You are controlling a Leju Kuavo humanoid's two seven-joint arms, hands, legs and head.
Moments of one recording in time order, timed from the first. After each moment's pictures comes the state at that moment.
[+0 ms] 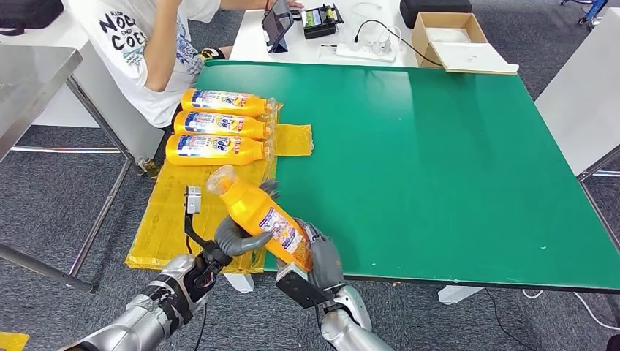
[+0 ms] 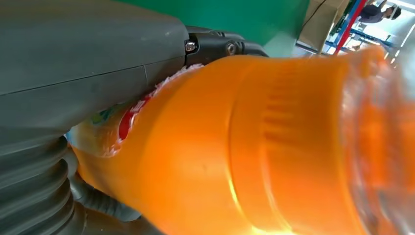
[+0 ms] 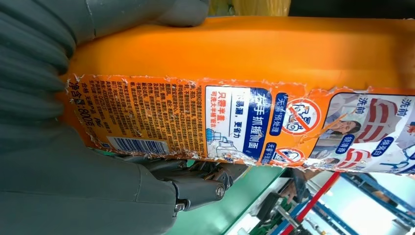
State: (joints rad) left arm -0.45 -0.04 -0.54 -0.67 0.51 -0.68 -0.34; right arm -0.37 0.29 0.66 -0.53 0.43 -0.56 -0.70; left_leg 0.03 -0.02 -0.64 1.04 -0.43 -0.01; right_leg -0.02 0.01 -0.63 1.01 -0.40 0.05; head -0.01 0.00
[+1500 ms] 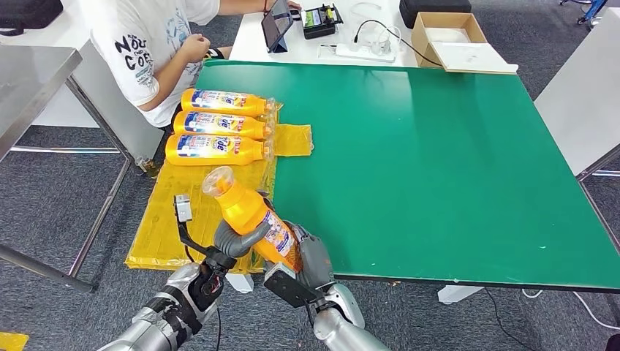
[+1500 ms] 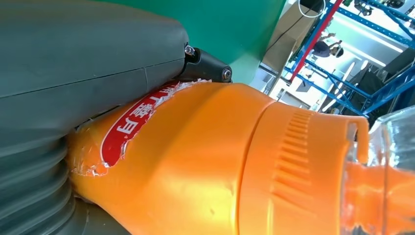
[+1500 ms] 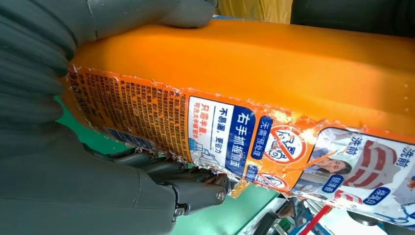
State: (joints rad) left arm -0.38 -0.09 -0.47 -0.78 0.51 -0.57 -0.40; right arm -0.40 0.33 0.66 -0.45 0.48 -0.50 -0.66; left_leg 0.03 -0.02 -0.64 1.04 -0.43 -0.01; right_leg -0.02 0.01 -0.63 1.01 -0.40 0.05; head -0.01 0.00
